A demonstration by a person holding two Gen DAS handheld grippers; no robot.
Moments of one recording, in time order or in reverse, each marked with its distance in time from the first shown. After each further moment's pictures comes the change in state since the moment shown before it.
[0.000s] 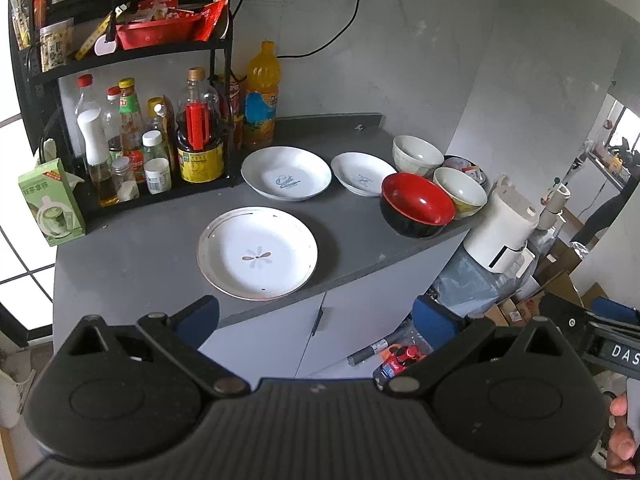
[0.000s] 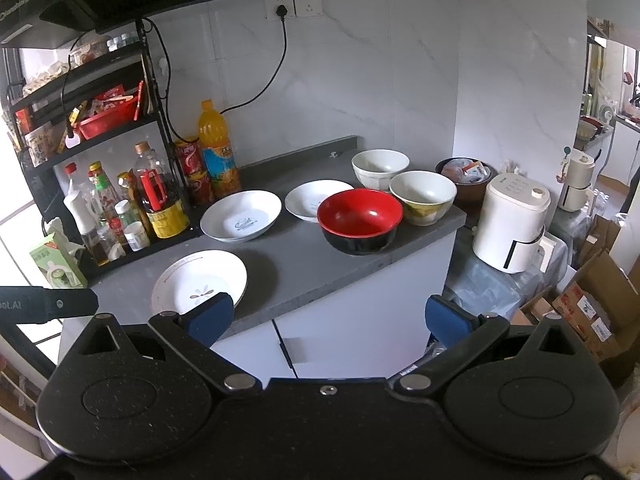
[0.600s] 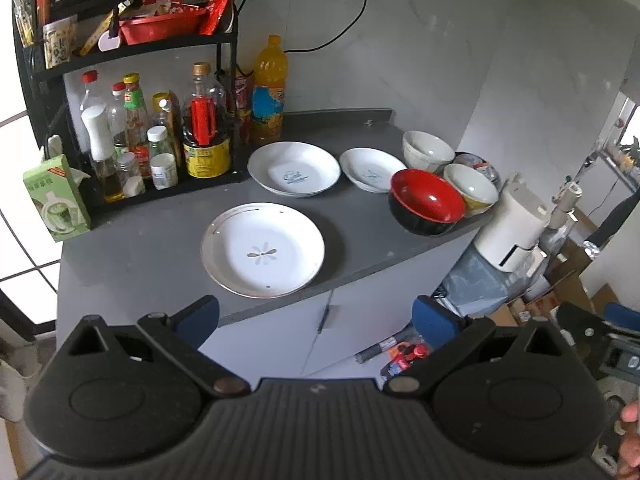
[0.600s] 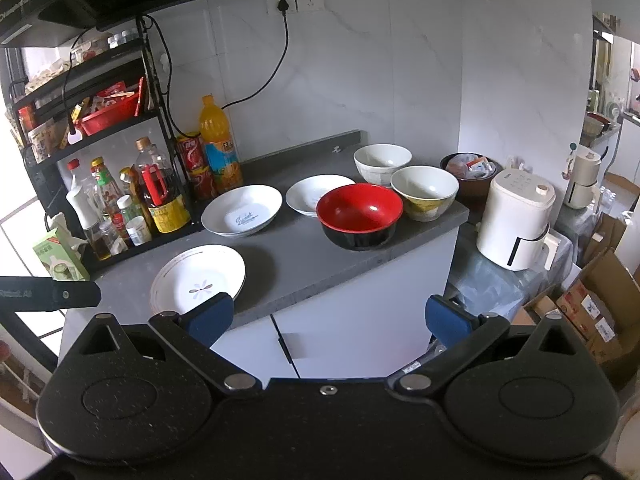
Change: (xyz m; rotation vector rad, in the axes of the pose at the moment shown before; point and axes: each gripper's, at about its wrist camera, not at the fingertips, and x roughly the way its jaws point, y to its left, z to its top) left arm 0.010 -0.005 0.001 -0.002 0.015 0.042; right arm 0.004 -0.015 0.002 -0.007 0.016 0.035
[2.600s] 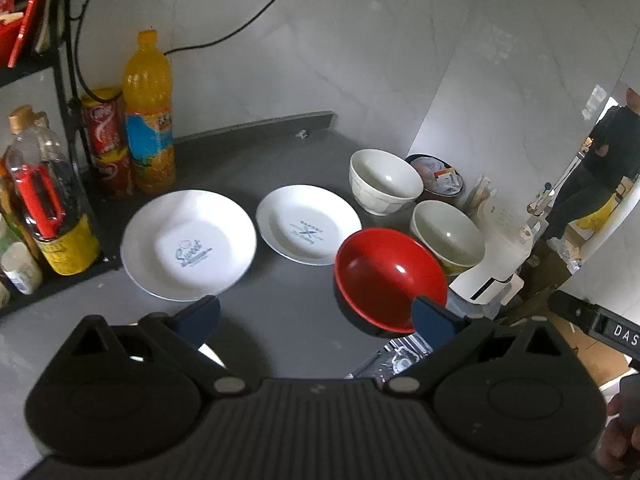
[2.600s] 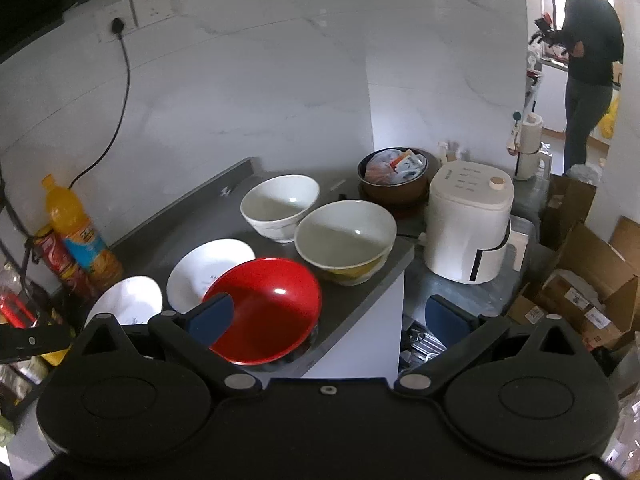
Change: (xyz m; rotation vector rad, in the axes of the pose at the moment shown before) left arm 0.218 -0.067 0.165 0.077 0.068 -0.197; right arm 0.185 -0.089 0.108 0.274 -0.007 -0.226
